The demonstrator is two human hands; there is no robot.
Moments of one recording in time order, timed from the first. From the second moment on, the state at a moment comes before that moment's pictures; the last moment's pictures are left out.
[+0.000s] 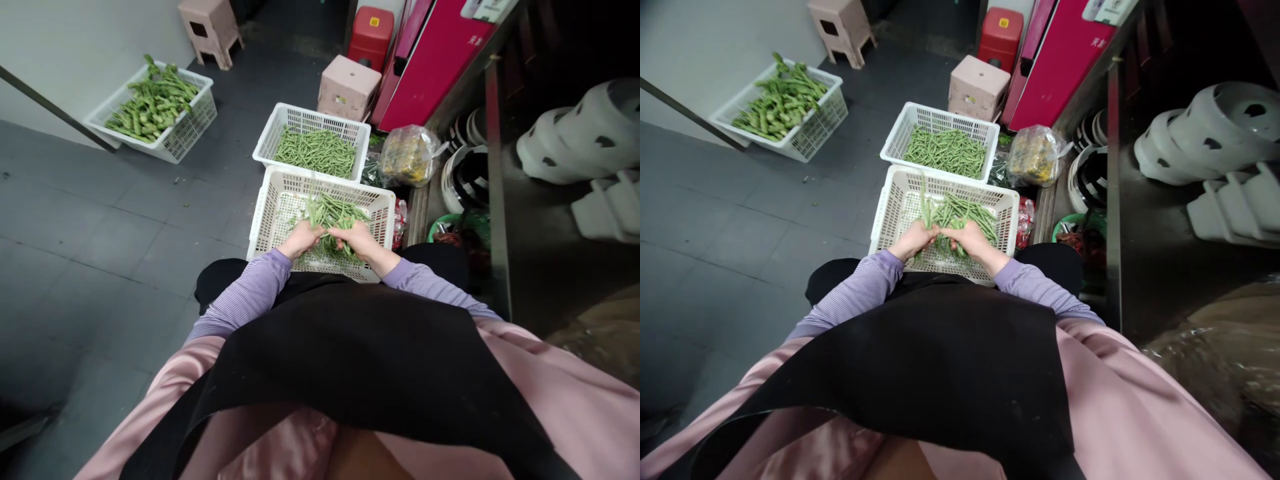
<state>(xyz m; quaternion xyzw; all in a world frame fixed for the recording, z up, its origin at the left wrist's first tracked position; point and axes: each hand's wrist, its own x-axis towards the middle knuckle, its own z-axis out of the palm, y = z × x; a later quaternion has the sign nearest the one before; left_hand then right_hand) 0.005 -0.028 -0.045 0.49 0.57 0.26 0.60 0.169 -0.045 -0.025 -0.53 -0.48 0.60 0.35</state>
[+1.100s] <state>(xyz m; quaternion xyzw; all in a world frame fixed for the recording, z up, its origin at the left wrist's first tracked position) 0.000 -0.036 -0.014 0.29 0.39 0.29 0.82 0.203 -0.014 -0.013 -0.63 -0.45 0.33 0.54</state>
